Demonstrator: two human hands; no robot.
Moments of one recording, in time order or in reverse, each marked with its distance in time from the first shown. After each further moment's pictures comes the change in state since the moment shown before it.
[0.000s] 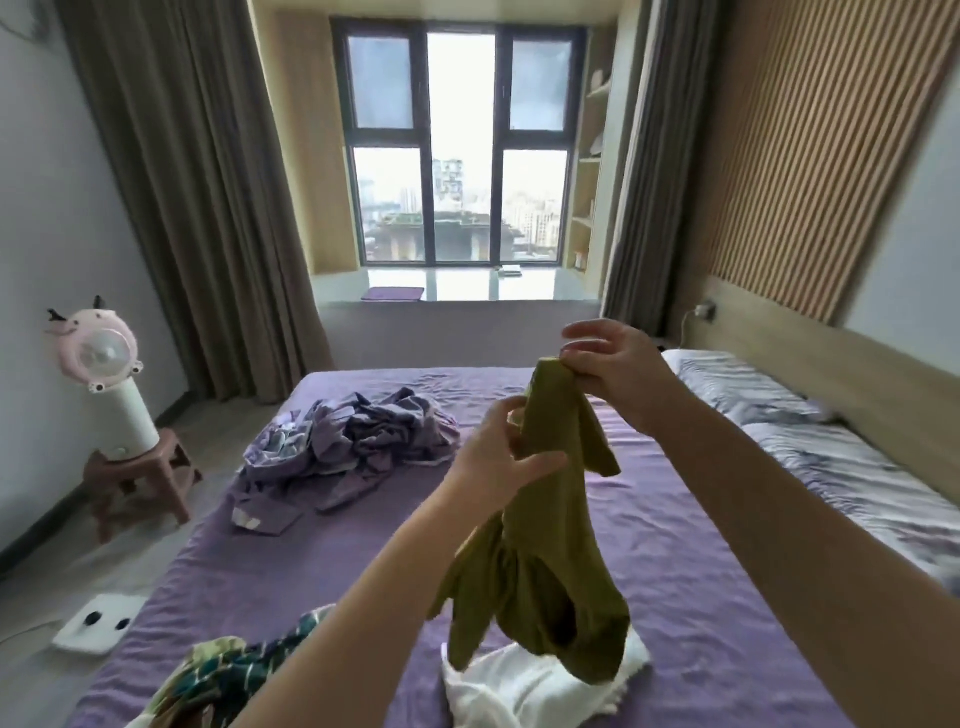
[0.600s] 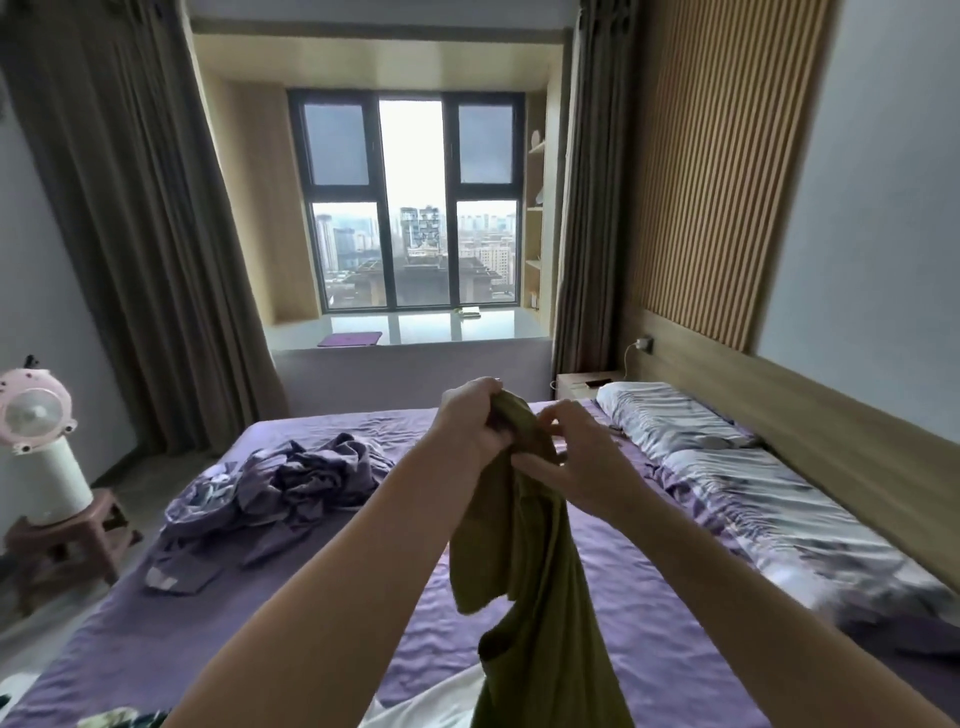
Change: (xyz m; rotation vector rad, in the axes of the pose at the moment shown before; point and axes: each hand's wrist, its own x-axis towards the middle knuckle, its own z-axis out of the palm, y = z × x) left_hand 0.064 0.146 0.148 -0.865 0.260 -0.440; right_hand -0.068 0.032 -0.155 -0.688 0.033 -0.344
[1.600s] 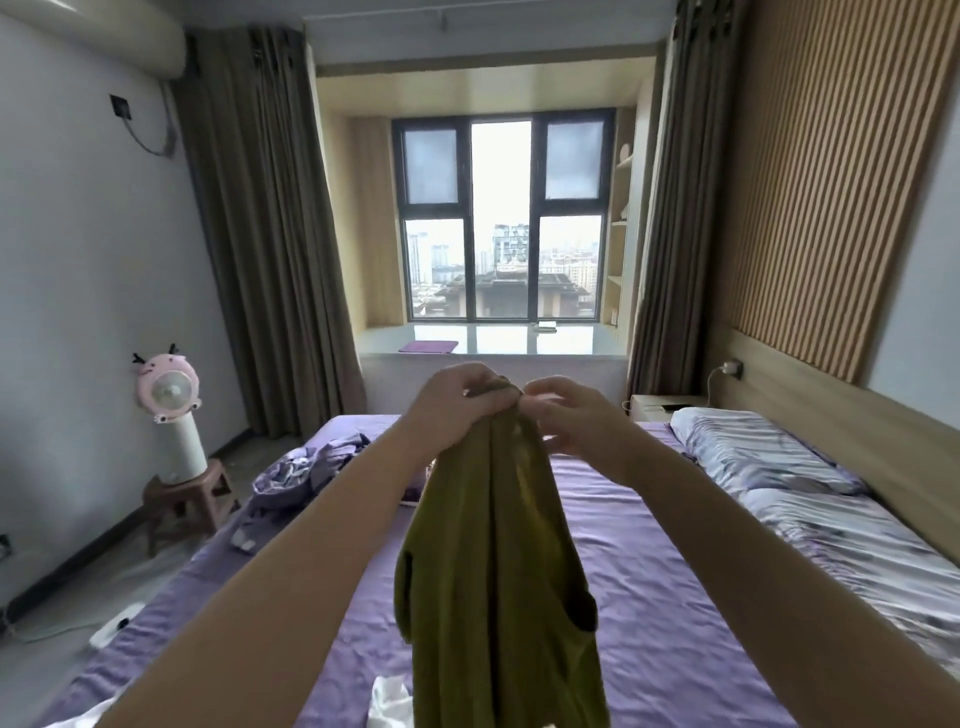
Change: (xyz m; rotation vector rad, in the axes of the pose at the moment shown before) left_hand -0.029 0.007 -0.031 1.007 -0.065 0.764; right_hand 0.035 -0.011 -0.031 0.748 -0.421 0.172
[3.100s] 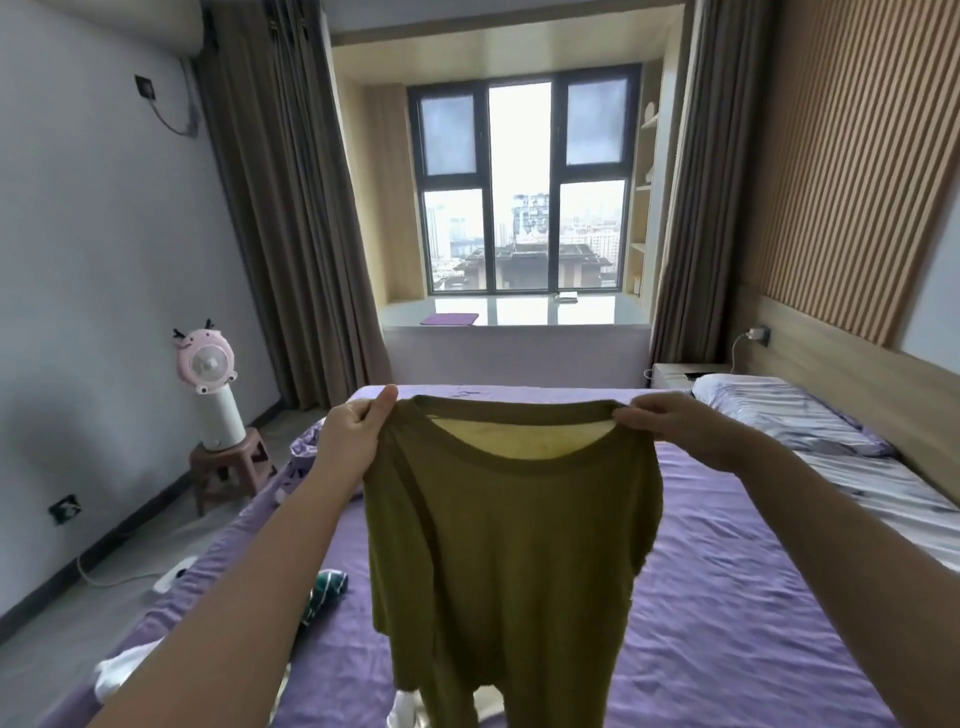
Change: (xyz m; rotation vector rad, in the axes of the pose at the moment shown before) left_hand -0.089 -0.081 -0.062 0.067 0.432 -0.272; right_hand -0.052 0.046 -0.060 -0.386 -0.011 0.091
